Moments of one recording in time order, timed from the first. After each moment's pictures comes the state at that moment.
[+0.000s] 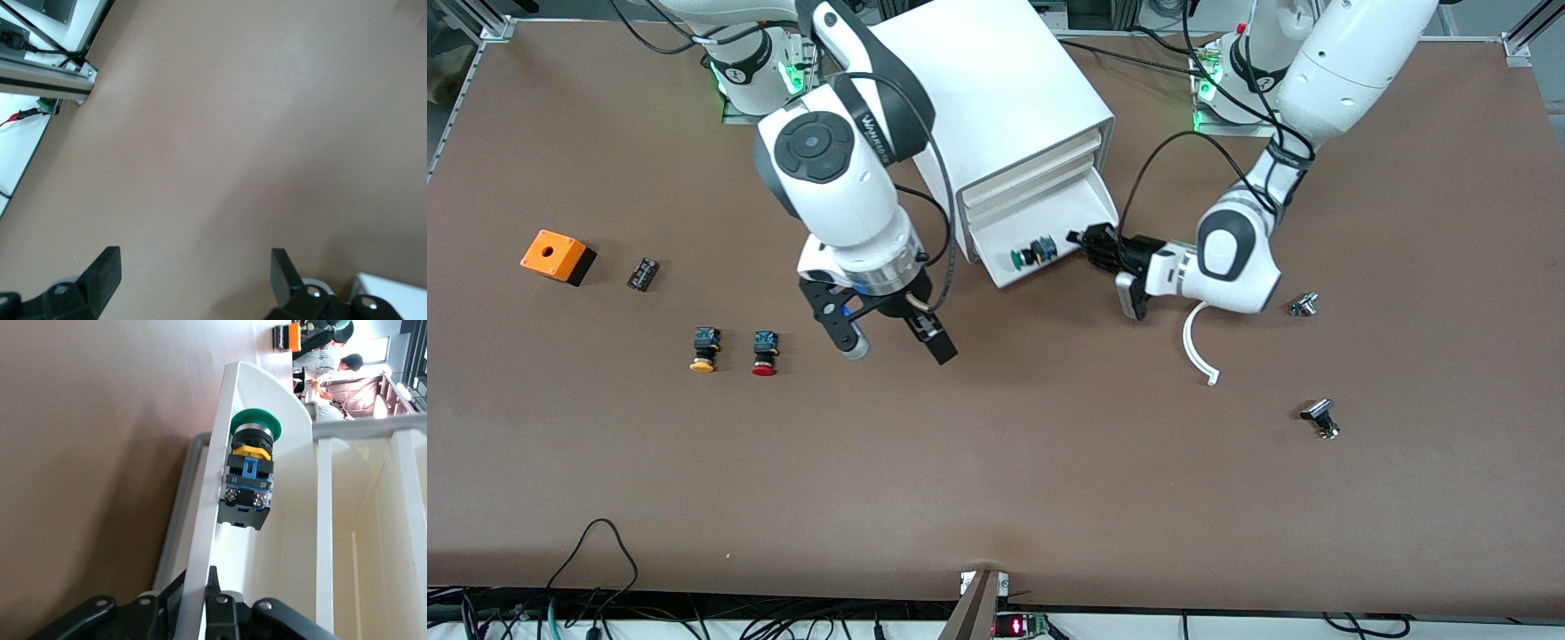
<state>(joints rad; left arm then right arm) -0.13 0.59 -0.19 -2.07 -1.18 1.92 1.05 0.58 0.60 0.03 -1.20 0.01 2.06 1.56</state>
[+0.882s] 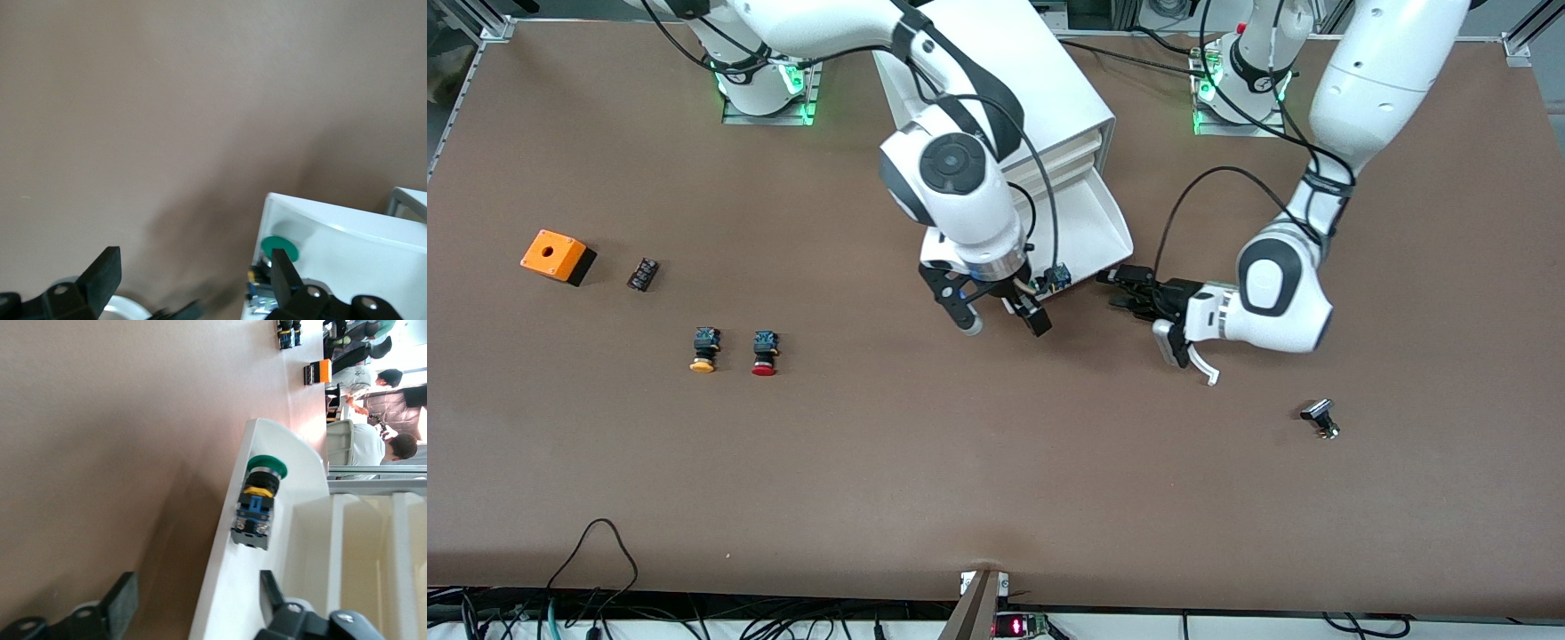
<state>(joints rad) -0.09 0.61 -0.12 -1.86 -1.01 1.86 0.88 0.74 0.78 0.04 -1.15 0.07 2.12 1.67</state>
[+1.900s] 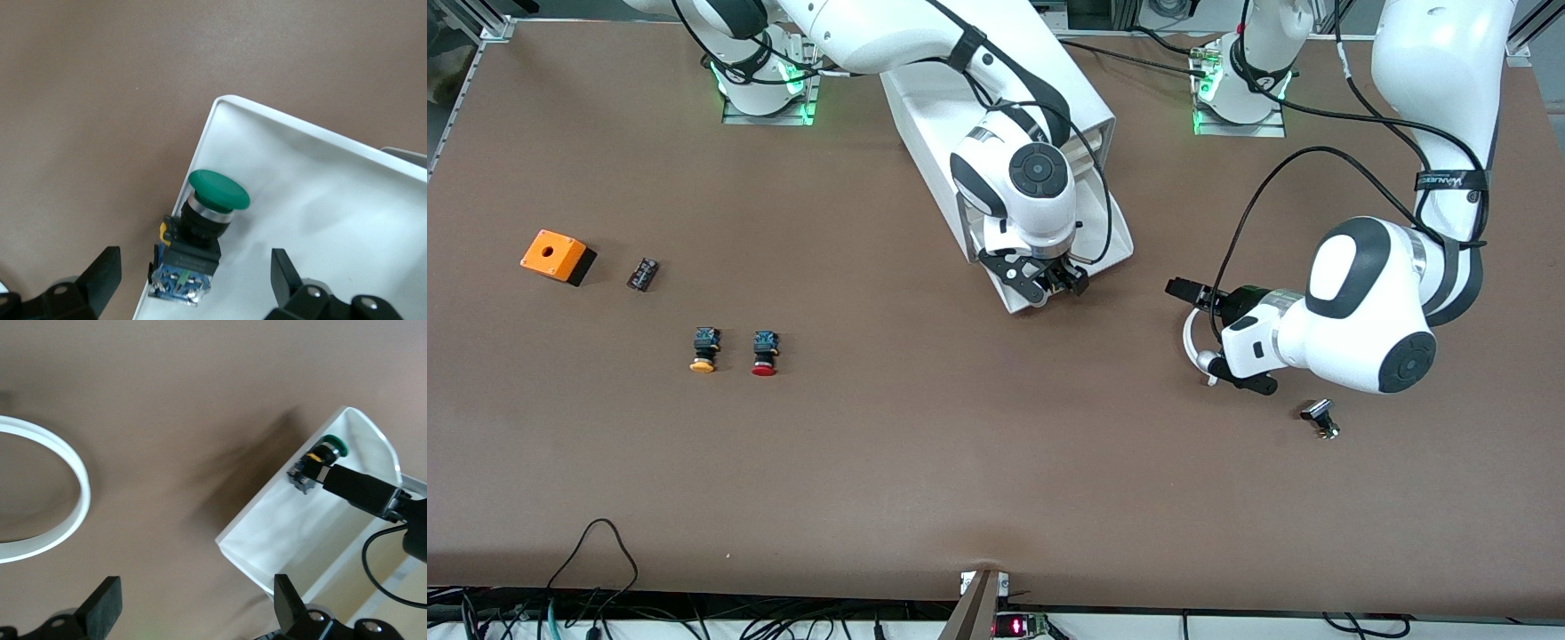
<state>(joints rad) -0.08 0.57 -0.14 -1.41 -0.34 1.52 0.14 0.86 0.90 0.04 -1.12 0.07 2.08 1.58</state>
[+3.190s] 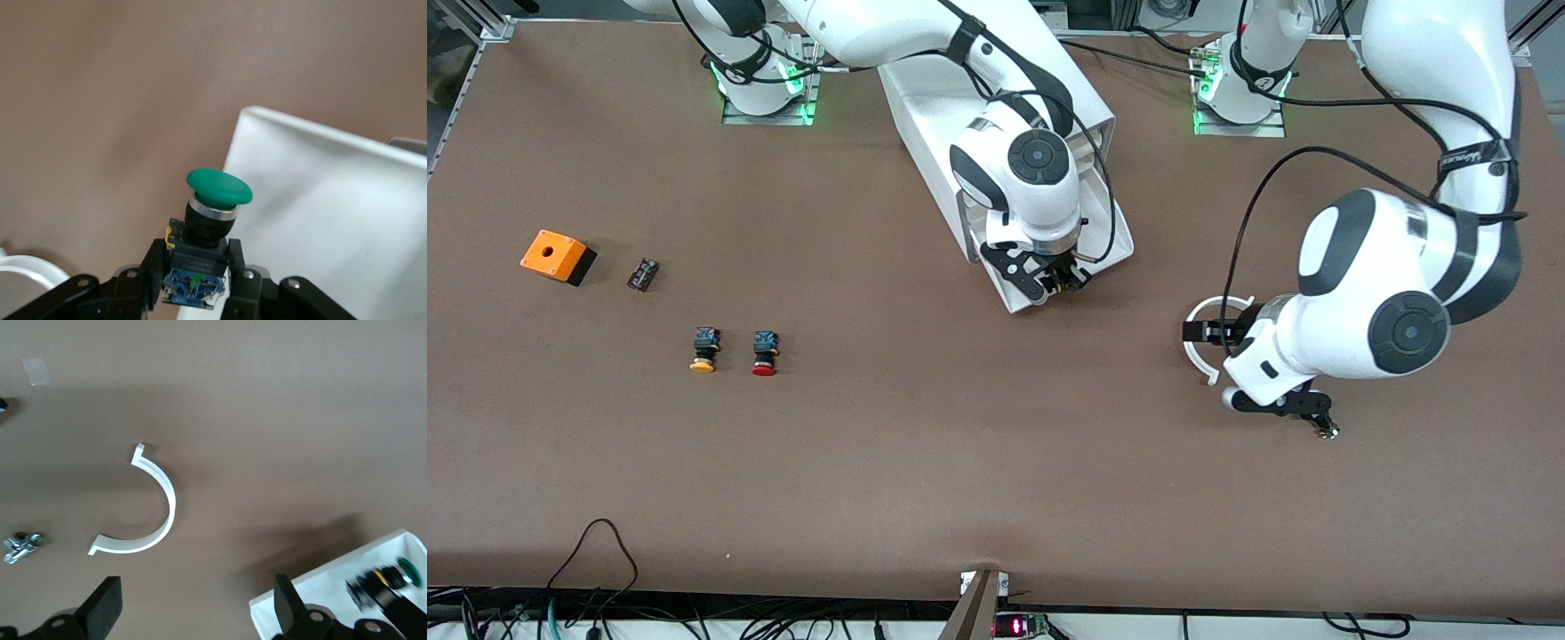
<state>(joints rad) -0.14 0.60 -0.14 -1.24 -0.10 1.59 -0.28 0.85 0.85 0.02 -1.07 0.06 2.07 1.65</state>
